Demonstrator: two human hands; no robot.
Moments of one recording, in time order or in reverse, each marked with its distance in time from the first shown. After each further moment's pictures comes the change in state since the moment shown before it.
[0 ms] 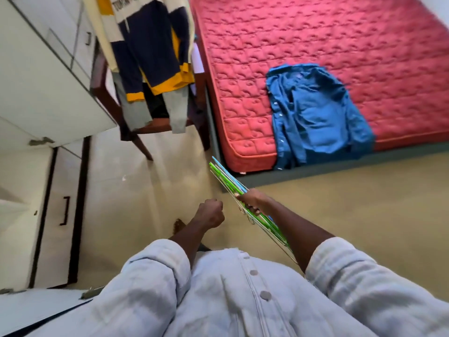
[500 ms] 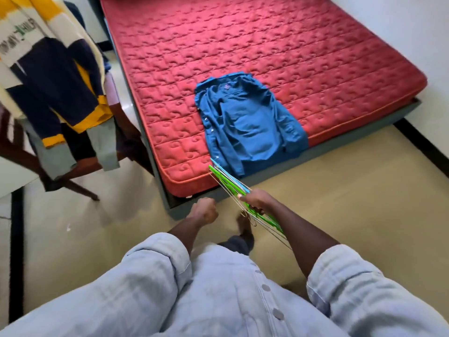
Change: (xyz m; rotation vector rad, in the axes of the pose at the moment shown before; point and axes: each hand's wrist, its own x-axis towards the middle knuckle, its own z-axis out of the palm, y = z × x) left_hand 0.135 0.226 -0.008 0.071 -0.059 0.098; right_hand 0.010 0.141 -0.233 0.022 0.194 0.001
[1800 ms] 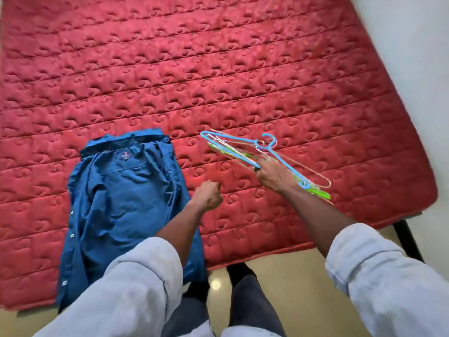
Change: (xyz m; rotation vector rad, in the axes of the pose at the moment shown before) left_hand 0.651 0.505 -0.238 -0.159 0.021 -0.084; right_hand 0.522 0.030 -0.757 -0.610 0.270 -0.418
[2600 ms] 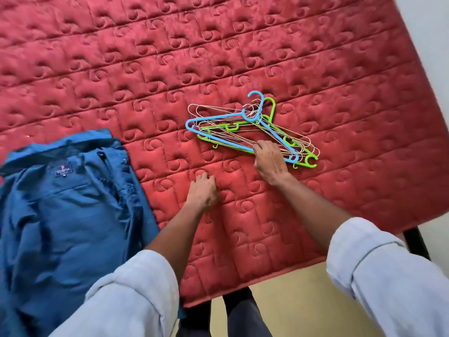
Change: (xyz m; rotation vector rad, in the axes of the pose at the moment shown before) left_hand 0.162 0.033 0.064 0.117 -0.110 -0.040; right_hand 0.153 0.121 0.085 -0.178 0.315 -0.145
